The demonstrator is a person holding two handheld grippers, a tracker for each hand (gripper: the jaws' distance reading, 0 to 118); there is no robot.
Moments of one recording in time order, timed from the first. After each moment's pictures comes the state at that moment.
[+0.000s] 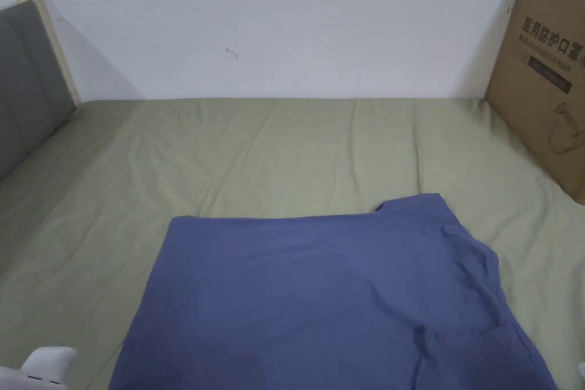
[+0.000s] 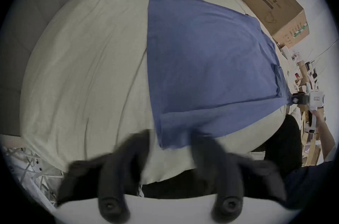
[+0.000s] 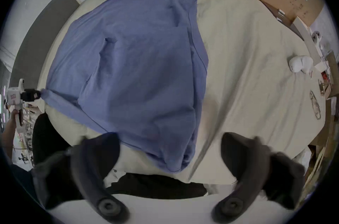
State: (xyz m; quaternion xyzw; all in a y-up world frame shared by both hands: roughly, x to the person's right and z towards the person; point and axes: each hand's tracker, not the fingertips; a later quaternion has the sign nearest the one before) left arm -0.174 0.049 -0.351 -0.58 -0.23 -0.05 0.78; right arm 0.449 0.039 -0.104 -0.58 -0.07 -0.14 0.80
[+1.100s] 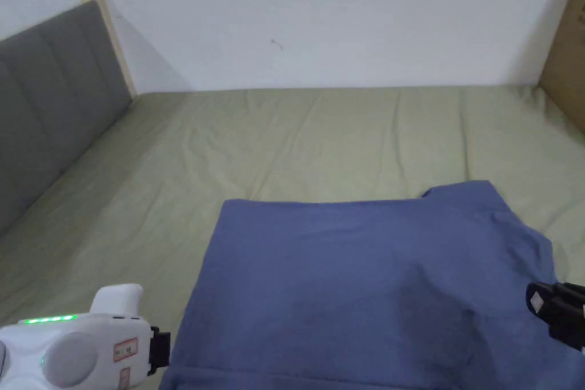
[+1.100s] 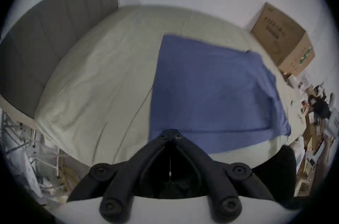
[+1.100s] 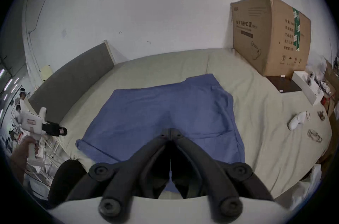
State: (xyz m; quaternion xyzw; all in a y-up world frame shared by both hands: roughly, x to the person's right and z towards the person) left arm -0.154 0.097 -0.313 -0.51 -0.14 -0.01 0.85; right arm 0.338 0.141 -0.117 -0.29 -0.05 -0.13 0.95
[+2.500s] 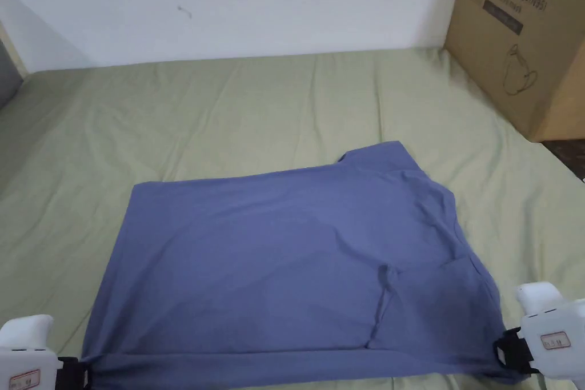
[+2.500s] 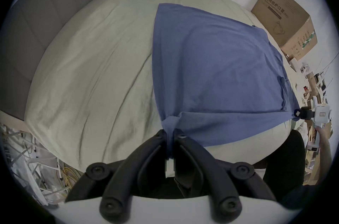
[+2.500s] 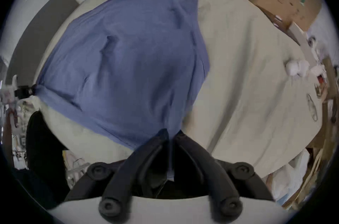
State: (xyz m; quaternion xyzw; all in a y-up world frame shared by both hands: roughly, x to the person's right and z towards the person) left arm -0.141 0.060 -0.309 -0.54 -0.17 -0.04 0.82; right arm 0.439 0.028 -0.100 -0.57 -0.06 -0.11 0.81
